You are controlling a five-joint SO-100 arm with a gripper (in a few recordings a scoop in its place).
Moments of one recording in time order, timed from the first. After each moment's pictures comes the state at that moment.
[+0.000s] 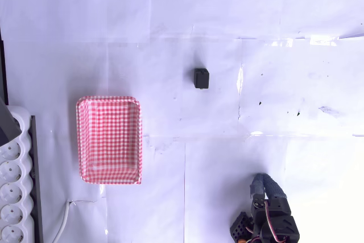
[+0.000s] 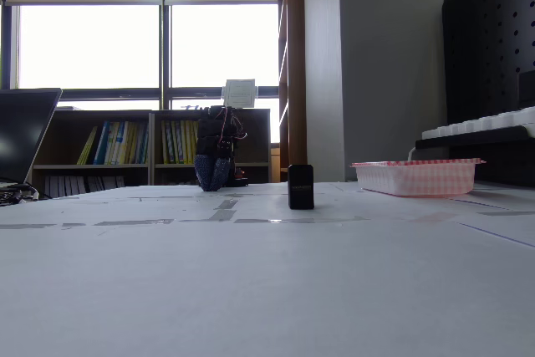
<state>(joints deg) -0.4 -9.8 0.2 74.5 1.2</state>
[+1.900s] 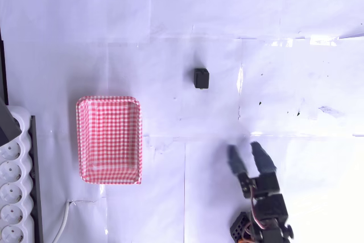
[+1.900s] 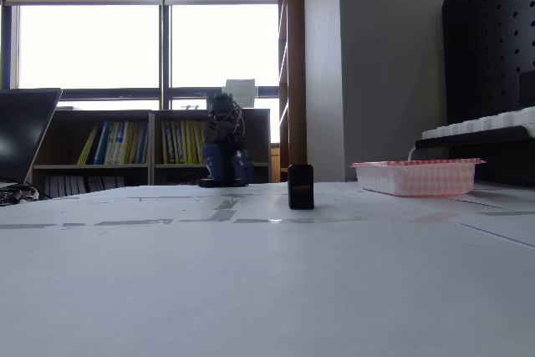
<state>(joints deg) -14.4 52.2 1.1 -24.2 4.5</state>
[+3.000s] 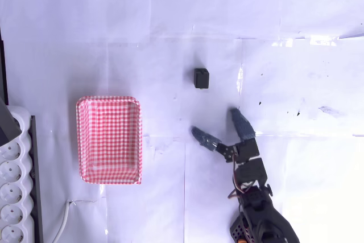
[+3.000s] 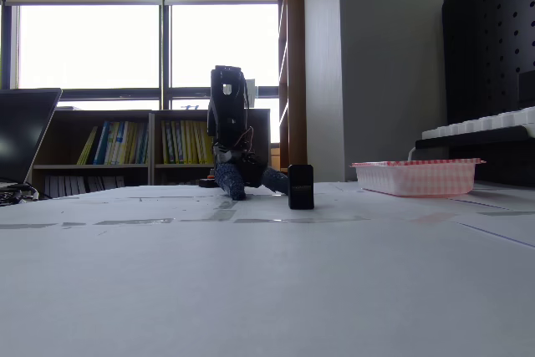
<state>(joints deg) -17.8 117.6 31.9 -66.4 3.6</state>
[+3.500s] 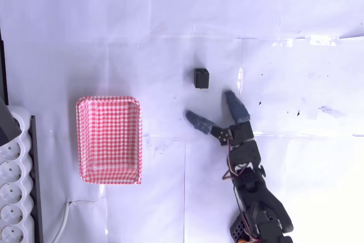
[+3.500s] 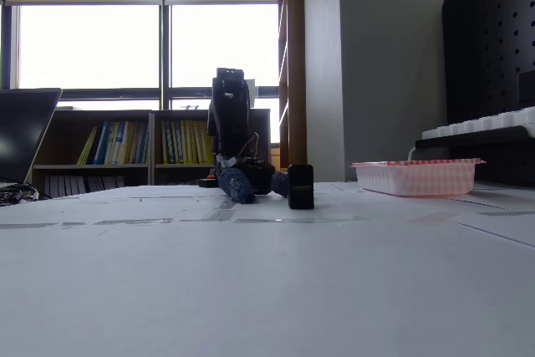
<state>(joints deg) -18.0 130.5 50.8 -68.4 2.3</state>
